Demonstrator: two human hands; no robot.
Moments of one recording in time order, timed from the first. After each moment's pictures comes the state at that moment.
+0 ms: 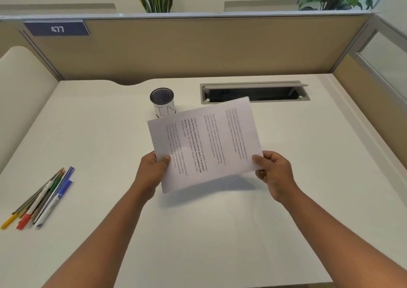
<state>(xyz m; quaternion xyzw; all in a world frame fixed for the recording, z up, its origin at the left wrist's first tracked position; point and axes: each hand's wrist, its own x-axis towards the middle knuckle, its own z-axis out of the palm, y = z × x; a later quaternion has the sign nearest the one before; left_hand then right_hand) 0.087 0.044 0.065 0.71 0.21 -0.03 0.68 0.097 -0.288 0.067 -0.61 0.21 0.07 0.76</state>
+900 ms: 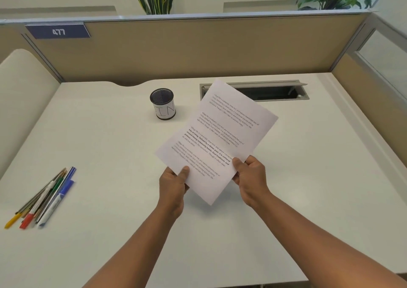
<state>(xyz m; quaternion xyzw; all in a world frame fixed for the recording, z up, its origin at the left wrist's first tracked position) 0.052 -0.021 0.040 0.53 0.27 -0.01 0.80 0.083 -0.215 0.062 -0.57 0.24 0.06 0.79</state>
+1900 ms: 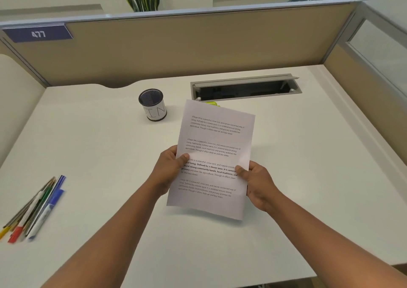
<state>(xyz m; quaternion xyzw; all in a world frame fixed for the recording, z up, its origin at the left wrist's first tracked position) 0.112 -0.005 0.061 0.68 0.13 -0.15 0.71 0.078 -0.261 0.051 -0.56 0.23 0.18 0.78</state>
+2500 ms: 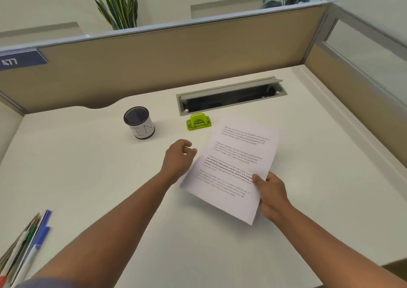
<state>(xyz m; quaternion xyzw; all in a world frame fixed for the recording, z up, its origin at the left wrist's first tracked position) 0.193 -0.046 0.059 0.87 0.08 -0.10 0.48 0.082 -0.296 0.026 -0.53 0.37 0.04 0.76</state>
